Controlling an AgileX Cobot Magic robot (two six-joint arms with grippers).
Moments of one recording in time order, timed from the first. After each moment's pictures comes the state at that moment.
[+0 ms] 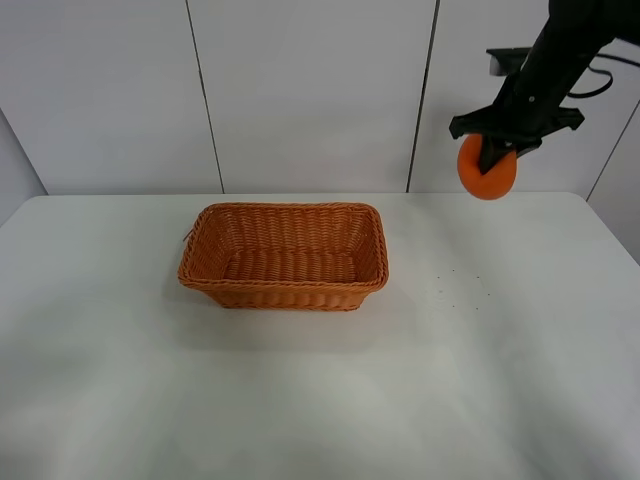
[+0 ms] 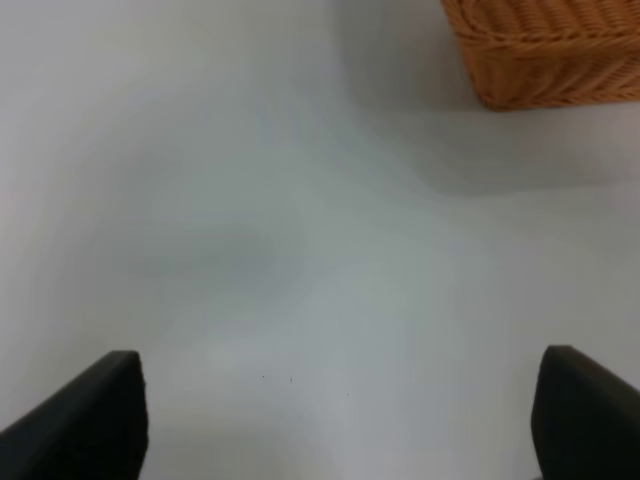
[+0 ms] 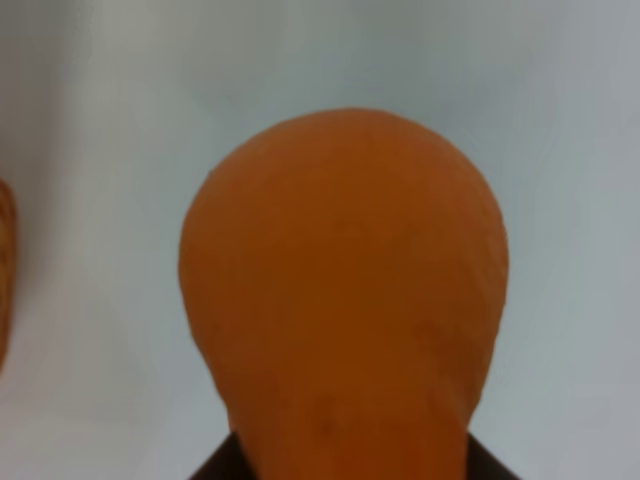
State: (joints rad) left arm -0.03 -0.01 -0.49 -0.02 1.06 0.10; right arm 0.12 2.01 -1.94 0.03 1.22 -0.02
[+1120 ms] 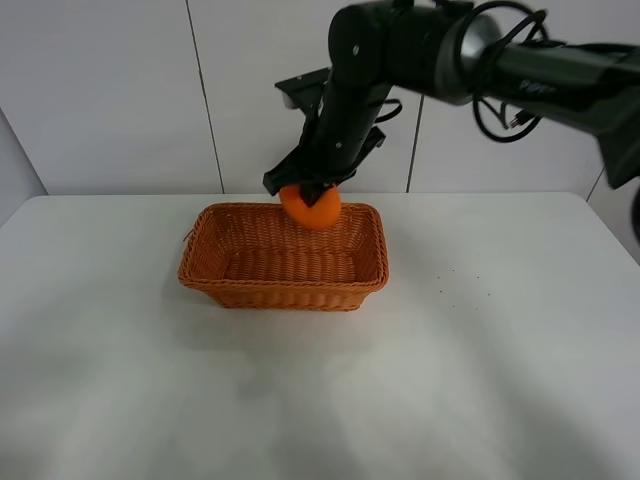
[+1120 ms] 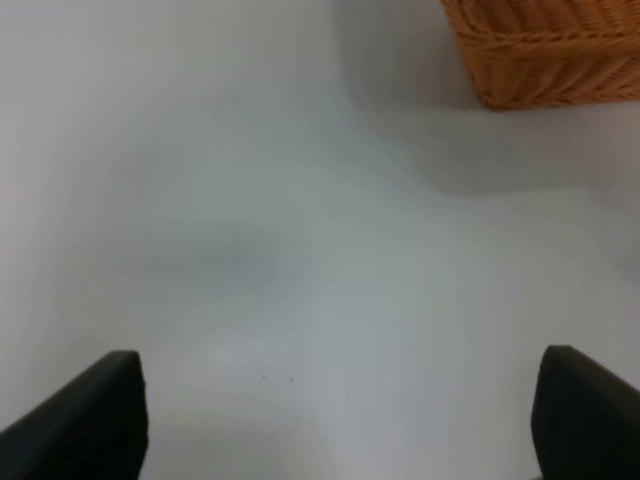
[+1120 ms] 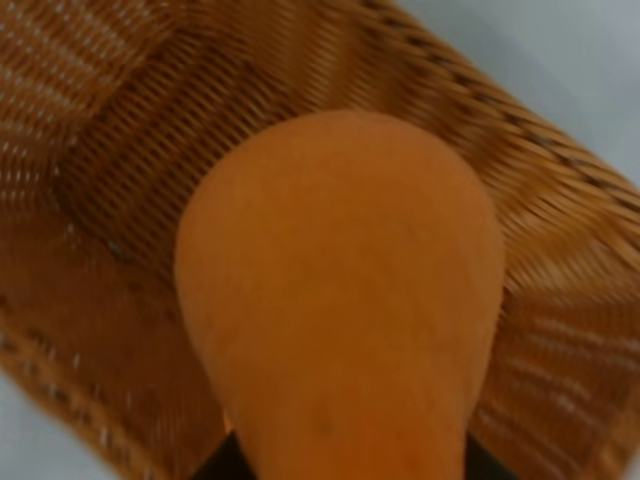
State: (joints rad) left arm -0.03 -0.01 -0.49 -0.02 1.06 0.10; right arm 0.62 2.14 -1.96 0.00 1.03 -0.02
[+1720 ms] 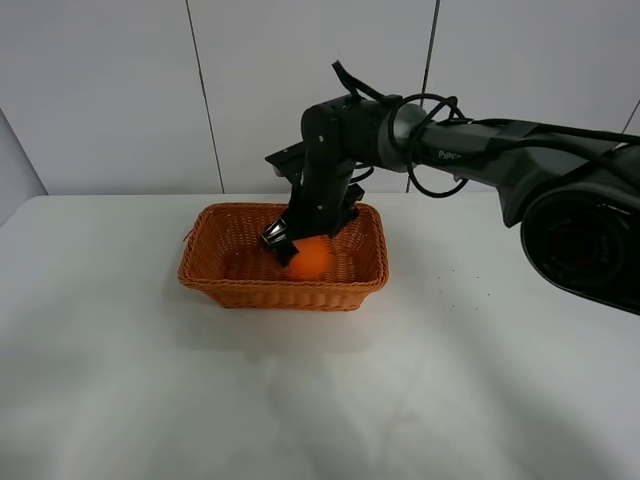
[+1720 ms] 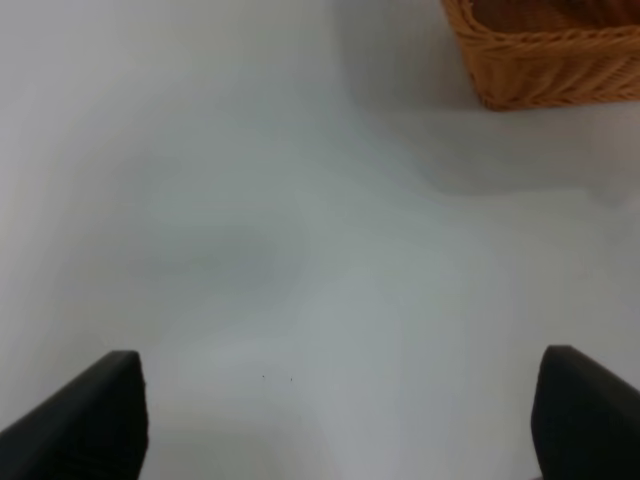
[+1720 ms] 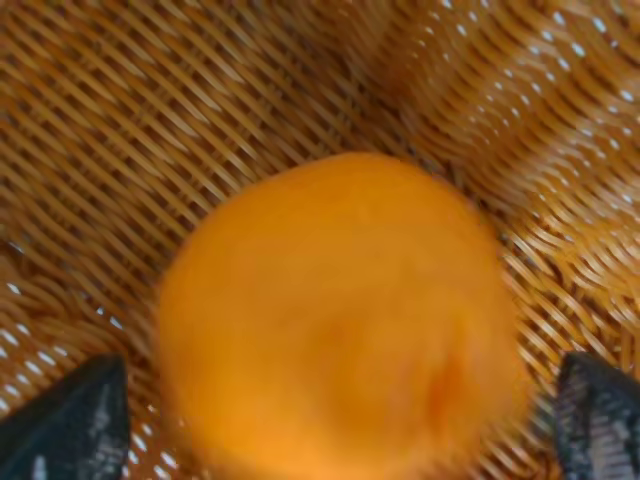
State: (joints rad) left arm -0.03 -0.01 -0.49 -0.02 1.06 0.10; right arm 0.63 2.31 -1.96 -0.01 0.97 -0.02
